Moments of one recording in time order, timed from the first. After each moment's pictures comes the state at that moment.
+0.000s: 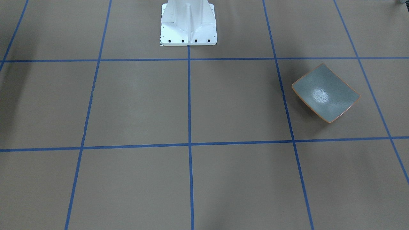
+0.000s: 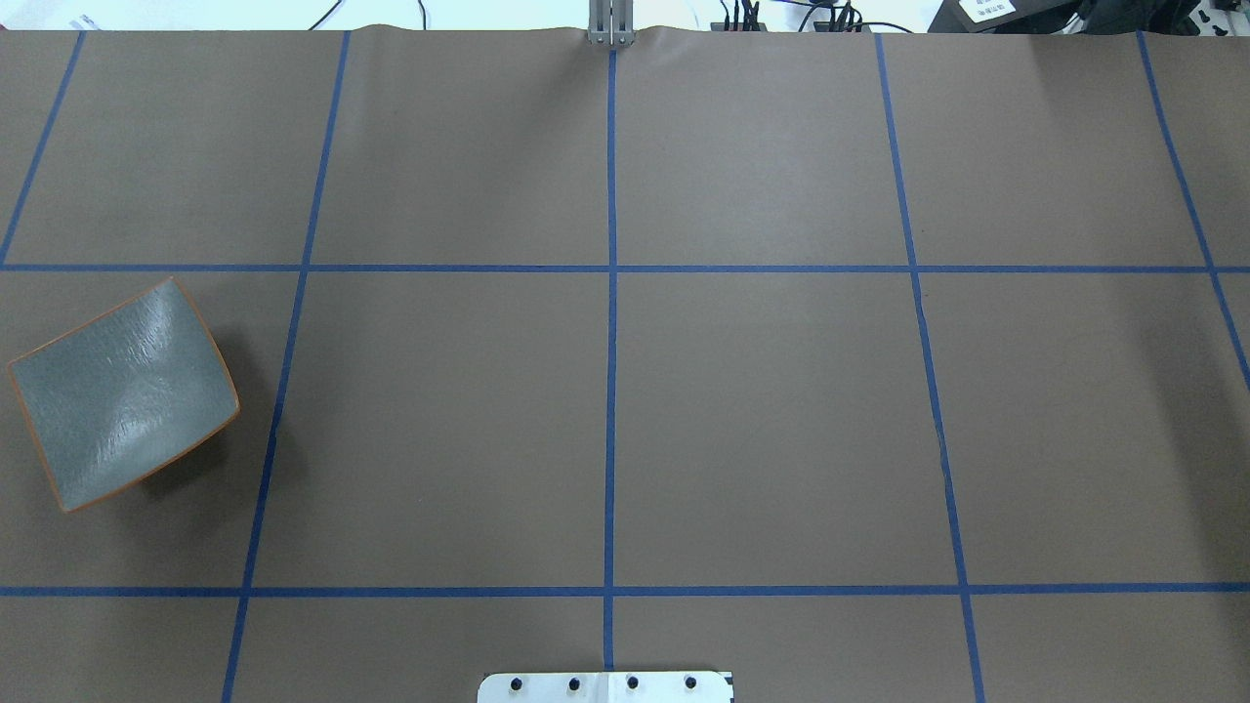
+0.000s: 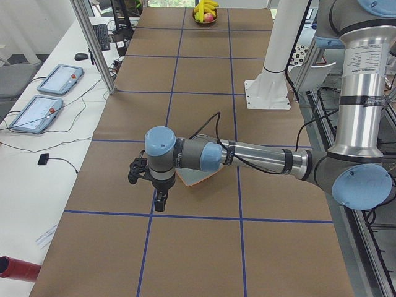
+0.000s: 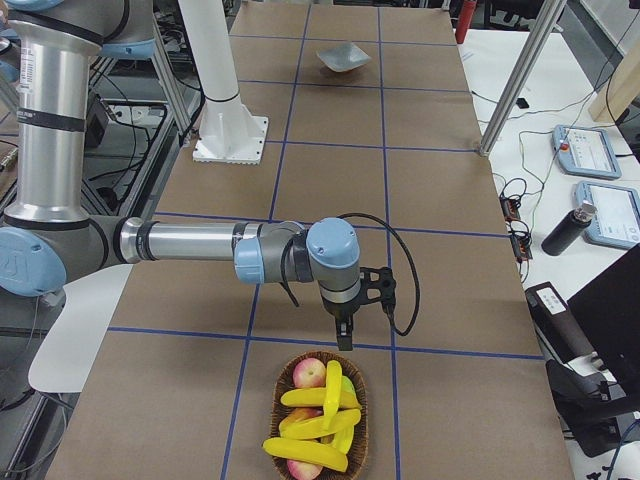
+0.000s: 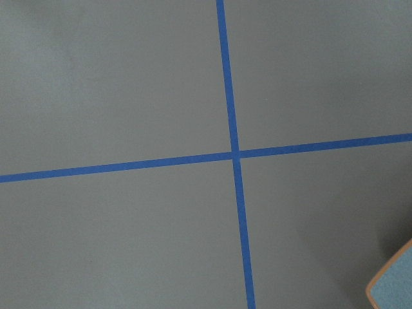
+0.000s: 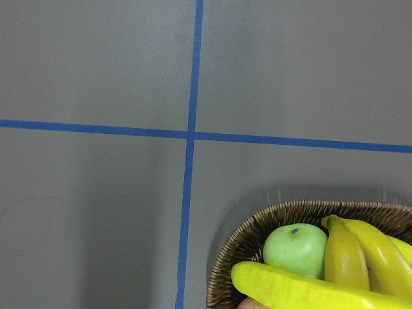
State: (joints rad) left arm -1.56 -1.57 -1.71 -1.56 -2.28 0.02; right arm 1.63 -1.70 1.76 -1.46 2.30 0.00
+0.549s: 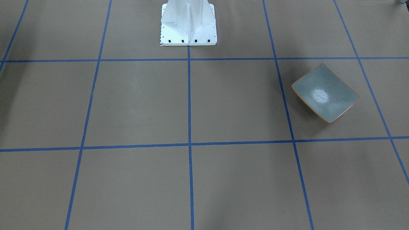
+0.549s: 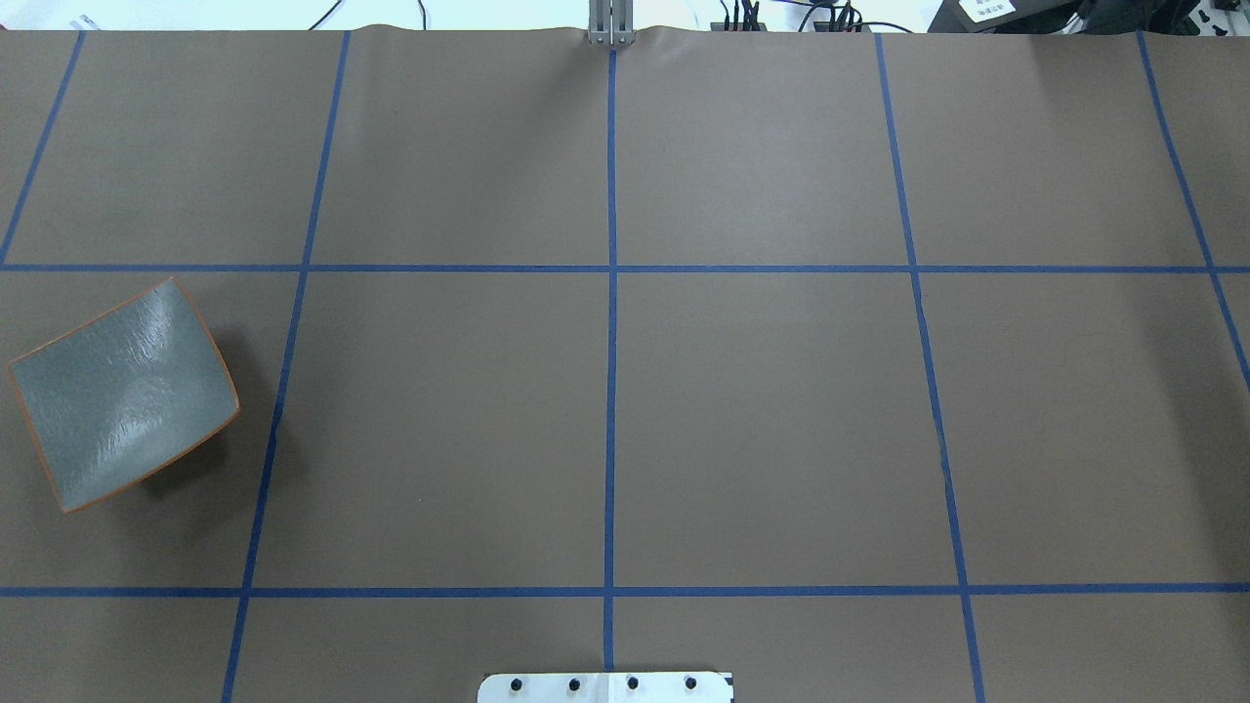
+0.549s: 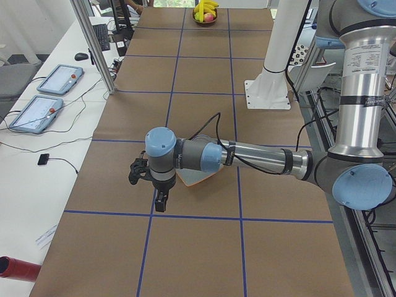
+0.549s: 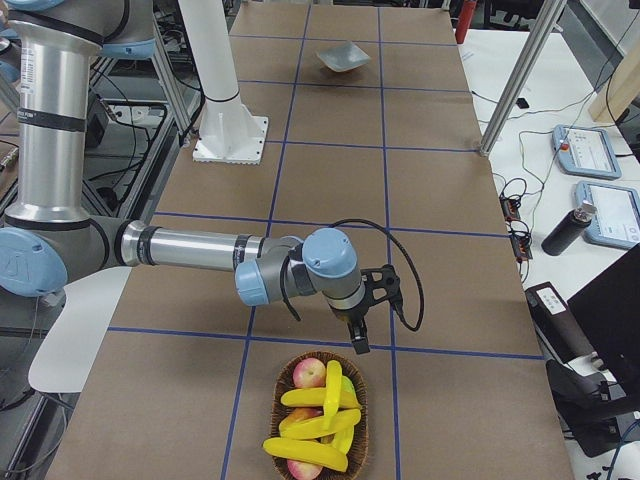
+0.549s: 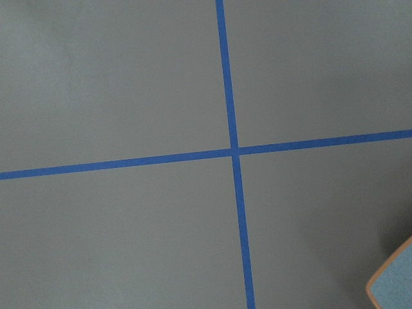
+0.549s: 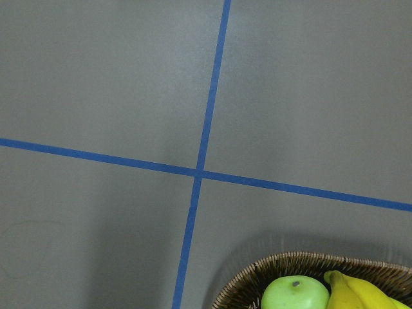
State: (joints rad) left arm -1.56 -1.57 -1.71 -1.56 -2.29 0.01; right arm 1.63 -1.73 1.65 -1.16 2.32 -0.07
